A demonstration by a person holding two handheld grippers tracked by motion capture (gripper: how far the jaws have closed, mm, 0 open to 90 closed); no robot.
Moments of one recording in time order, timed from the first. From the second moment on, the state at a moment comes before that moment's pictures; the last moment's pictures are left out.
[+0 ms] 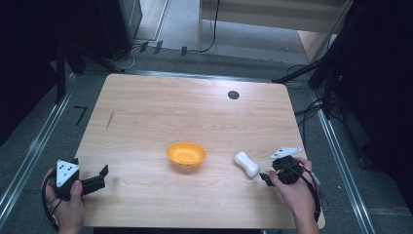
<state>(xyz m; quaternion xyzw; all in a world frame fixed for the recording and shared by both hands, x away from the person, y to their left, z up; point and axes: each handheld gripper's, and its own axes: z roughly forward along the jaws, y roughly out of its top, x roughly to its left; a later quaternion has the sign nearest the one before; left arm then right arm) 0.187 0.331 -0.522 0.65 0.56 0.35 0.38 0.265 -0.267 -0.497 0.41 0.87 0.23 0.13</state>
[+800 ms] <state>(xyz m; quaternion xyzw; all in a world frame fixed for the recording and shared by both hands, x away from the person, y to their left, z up) 0.187 0.331 -0.522 0.65 0.56 0.35 0.38 0.280 -0.244 -0.491 0.41 0.88 0.21 0.11</state>
